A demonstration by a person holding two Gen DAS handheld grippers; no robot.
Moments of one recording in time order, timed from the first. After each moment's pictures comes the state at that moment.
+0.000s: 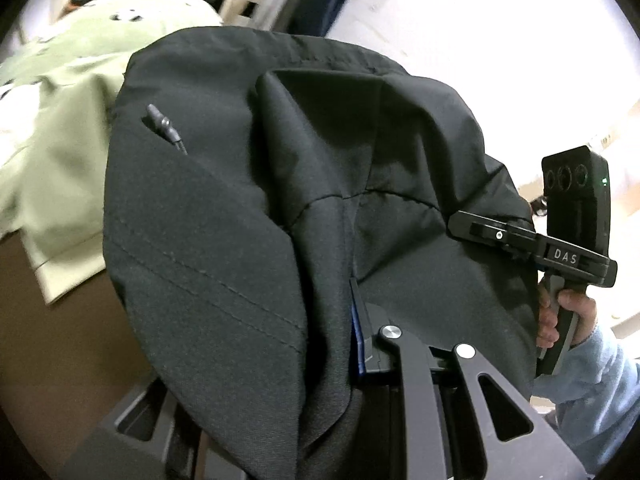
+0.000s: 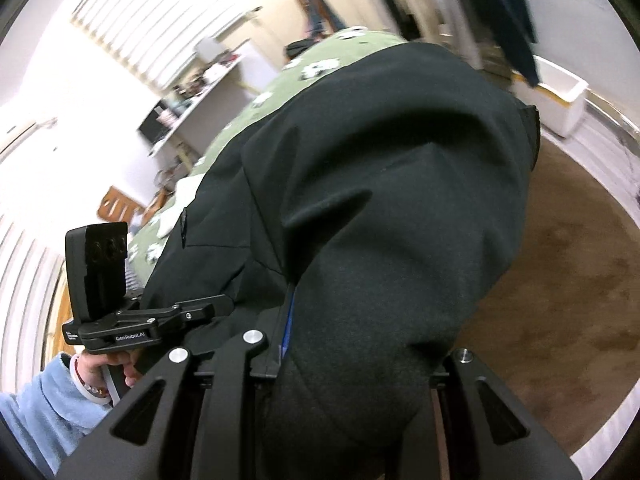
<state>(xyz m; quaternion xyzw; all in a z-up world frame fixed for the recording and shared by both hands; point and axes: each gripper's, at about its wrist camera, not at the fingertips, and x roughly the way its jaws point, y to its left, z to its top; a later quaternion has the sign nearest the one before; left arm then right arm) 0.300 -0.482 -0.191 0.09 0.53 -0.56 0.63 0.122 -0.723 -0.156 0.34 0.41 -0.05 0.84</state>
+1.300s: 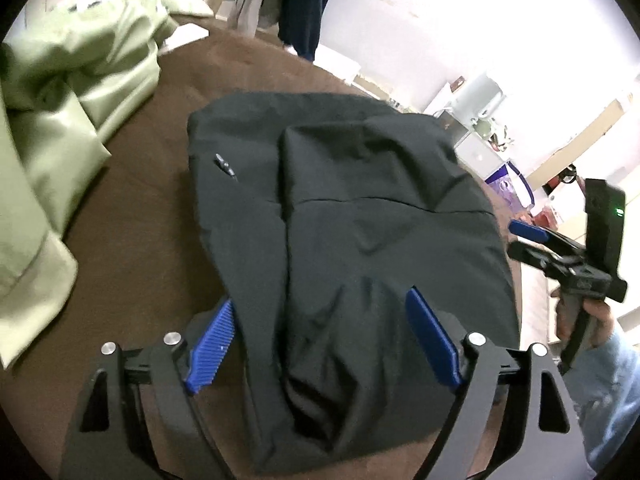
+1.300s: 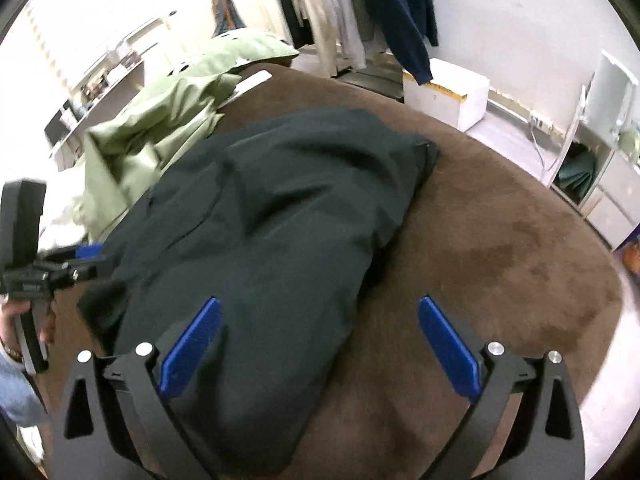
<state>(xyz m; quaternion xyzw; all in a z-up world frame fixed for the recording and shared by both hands) 0.313 -0.585 -0.298 0.16 0.49 -0.55 0.65 0.035 -0.756 -0.278 0.25 0.43 -0.21 0.84</state>
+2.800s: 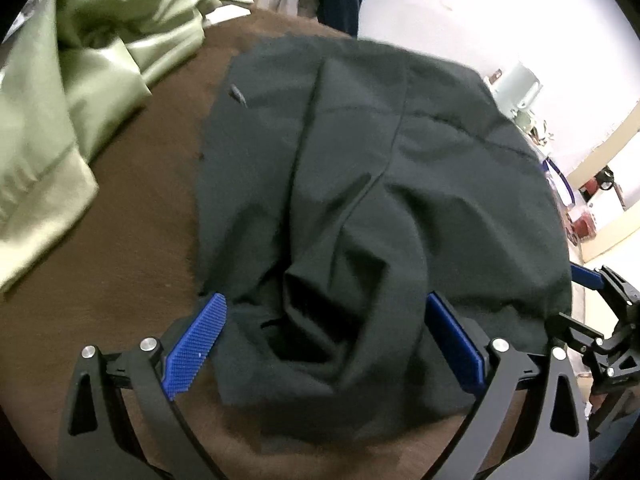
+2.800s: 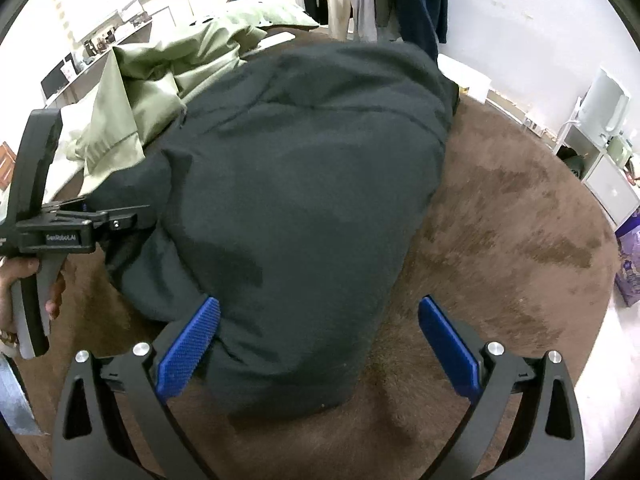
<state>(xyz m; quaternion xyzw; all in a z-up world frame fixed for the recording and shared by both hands) 0.288 -0.540 -0.348 0.18 0.49 -0.49 0.70 0.029 -0.668 -0.314 0.19 0.47 -0.23 0.83</state>
